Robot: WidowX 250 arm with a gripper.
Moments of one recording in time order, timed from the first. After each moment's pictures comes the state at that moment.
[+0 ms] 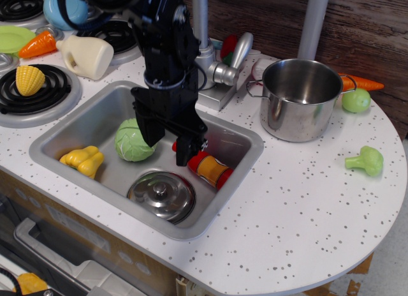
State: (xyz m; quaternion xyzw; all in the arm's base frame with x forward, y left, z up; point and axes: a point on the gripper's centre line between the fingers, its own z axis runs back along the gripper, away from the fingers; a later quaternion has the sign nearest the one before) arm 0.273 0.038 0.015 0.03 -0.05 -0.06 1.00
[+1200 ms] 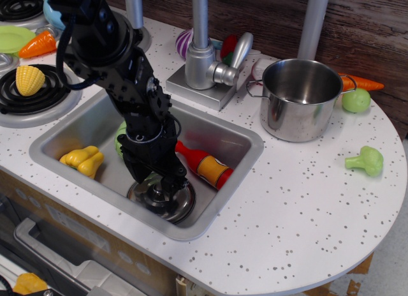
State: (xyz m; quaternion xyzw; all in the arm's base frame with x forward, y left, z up) arm 0.266 0.058 -0.048 0.01 -0.08 -0.05 1.00
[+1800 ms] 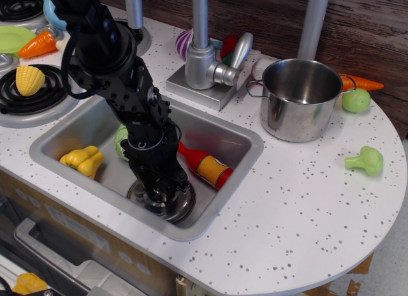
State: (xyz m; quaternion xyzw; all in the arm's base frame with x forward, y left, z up) arm 0.268 0.058 -0.058 0.01 -0.09 -0.05 1.00
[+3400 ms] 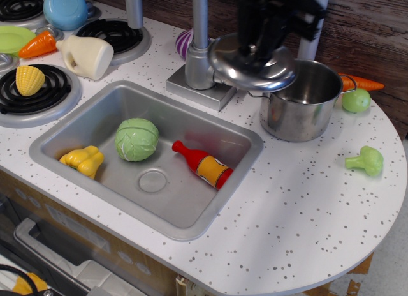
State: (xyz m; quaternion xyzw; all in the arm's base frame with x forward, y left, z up) arm 0.353 -0.043 0.149 0.09 -0.07 -0.07 0.99
